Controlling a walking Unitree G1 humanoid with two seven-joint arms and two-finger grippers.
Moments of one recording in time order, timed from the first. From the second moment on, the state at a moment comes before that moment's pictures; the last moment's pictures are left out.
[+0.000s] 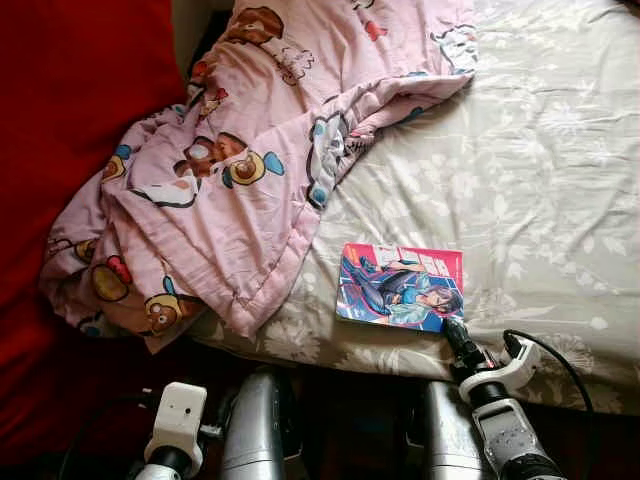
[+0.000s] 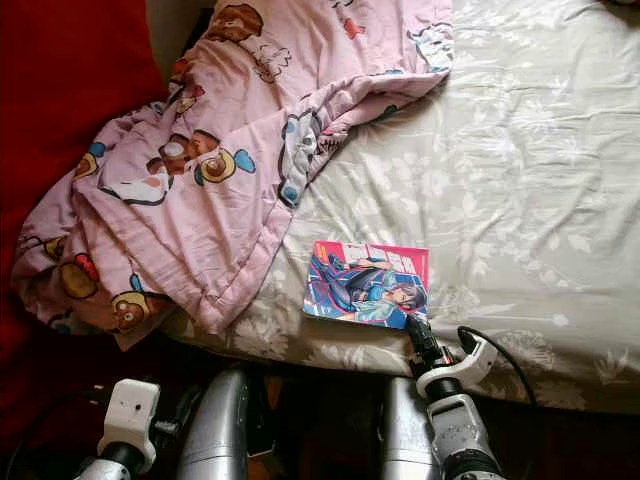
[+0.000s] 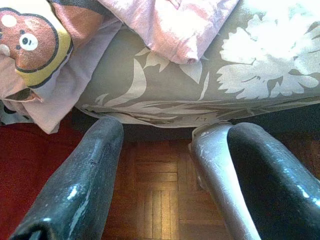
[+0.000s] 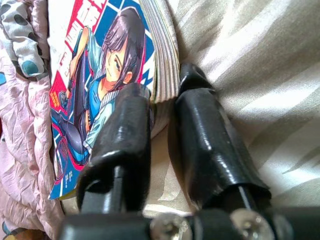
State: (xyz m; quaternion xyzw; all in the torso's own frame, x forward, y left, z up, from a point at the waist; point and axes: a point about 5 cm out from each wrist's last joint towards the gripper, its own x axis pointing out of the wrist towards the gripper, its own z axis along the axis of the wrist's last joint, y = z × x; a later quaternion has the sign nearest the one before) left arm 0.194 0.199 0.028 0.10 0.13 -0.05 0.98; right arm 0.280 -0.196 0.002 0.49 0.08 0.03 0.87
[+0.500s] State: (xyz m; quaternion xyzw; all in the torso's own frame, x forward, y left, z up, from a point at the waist) left arm 0.216 0.197 0.024 0.11 0.12 -0.04 0.99; right arm 0.282 -0.189 0.008 0.50 0.04 0.04 0.86
